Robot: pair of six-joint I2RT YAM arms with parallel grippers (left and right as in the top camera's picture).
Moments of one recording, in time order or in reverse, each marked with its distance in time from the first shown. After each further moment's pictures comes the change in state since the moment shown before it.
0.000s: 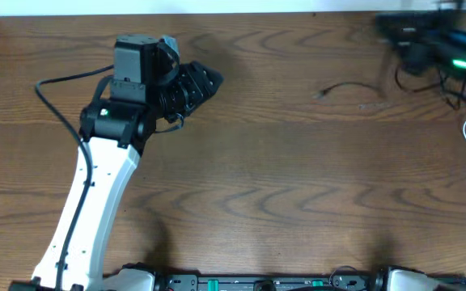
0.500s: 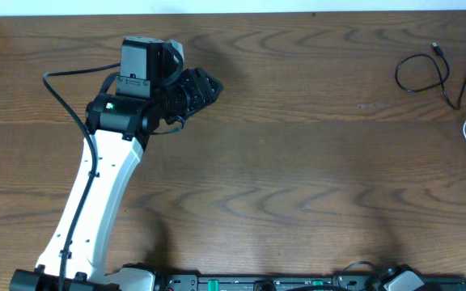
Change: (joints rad) left arm 0.000 0.033 0.000 -0.034 -0.015 0.101; right arm -0.763 -0.100 0.001 -0.082 0.169 0.214
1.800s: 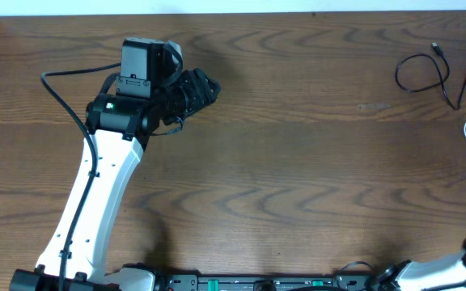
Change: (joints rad) left arm 0.000 0.000 0.000 -0.024 -0.063 0.014; right arm 0.159 0.450 -0.003 -0.111 -0.096 0.006
